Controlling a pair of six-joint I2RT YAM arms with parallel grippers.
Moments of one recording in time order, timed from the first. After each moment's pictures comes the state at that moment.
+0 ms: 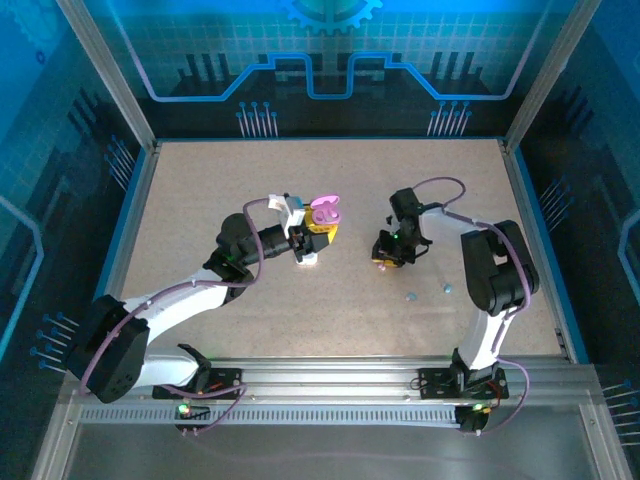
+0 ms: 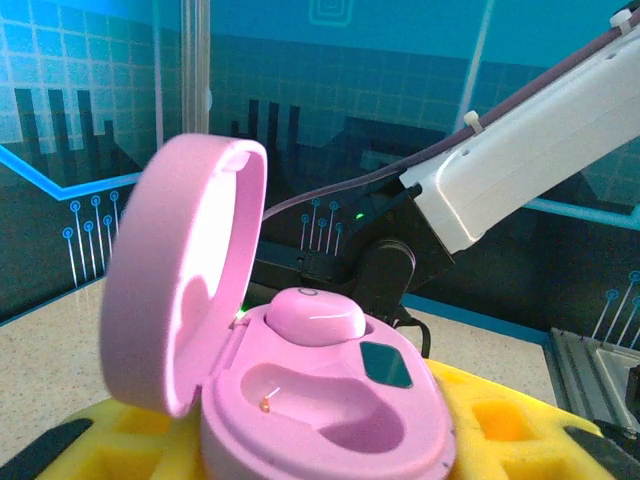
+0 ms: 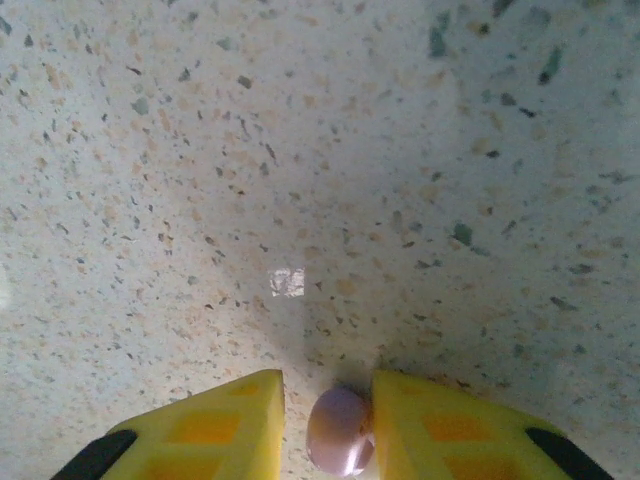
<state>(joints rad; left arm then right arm) -0.55 1.29 0.64 0.78 0.57 -0.17 0.31 1.84 1.12 -0.65 -0.31 0.52</state>
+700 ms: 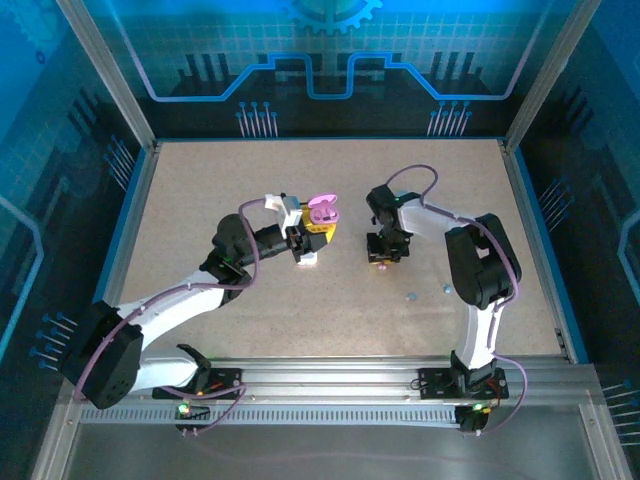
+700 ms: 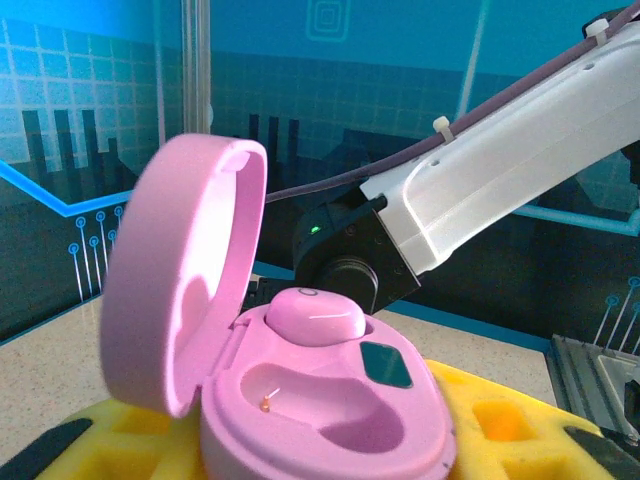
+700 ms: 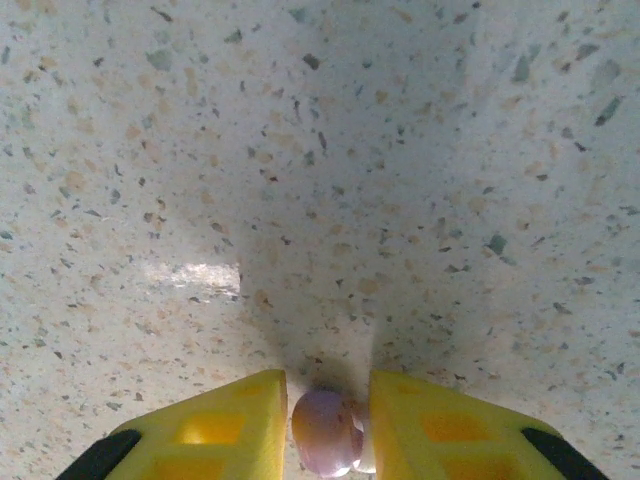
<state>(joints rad) -0.55 1.26 0.64 0.76 0.57 -0.17 0.42 1.93 1.29 -0.86 -0.08 0.40</state>
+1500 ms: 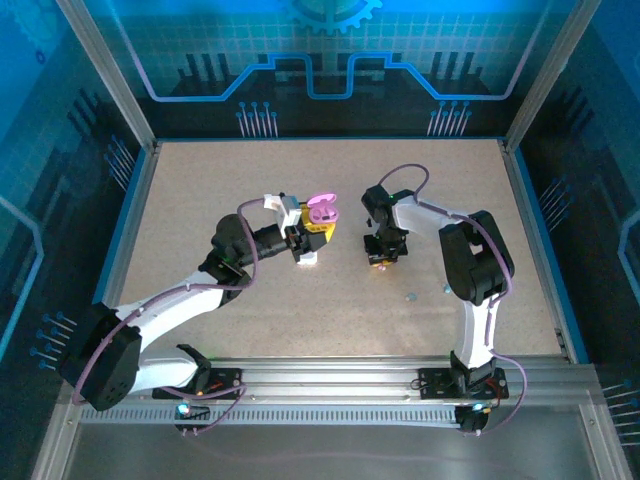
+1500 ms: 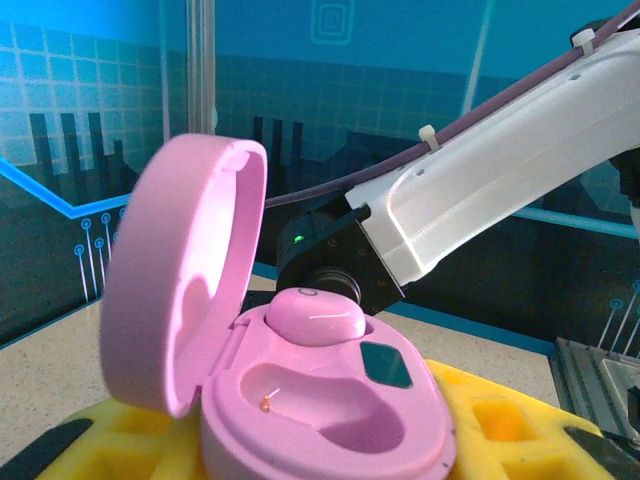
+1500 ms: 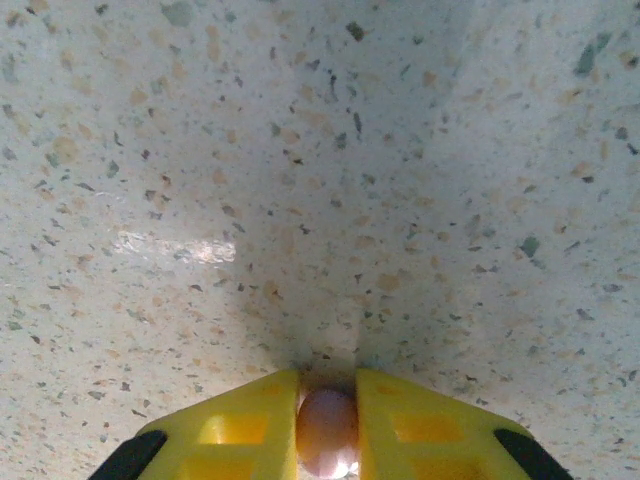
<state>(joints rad) -0.55 1.25 0.64 0.76 0.56 -0.17 0.44 1.97 1.34 -0.93 -0.07 0.34</state>
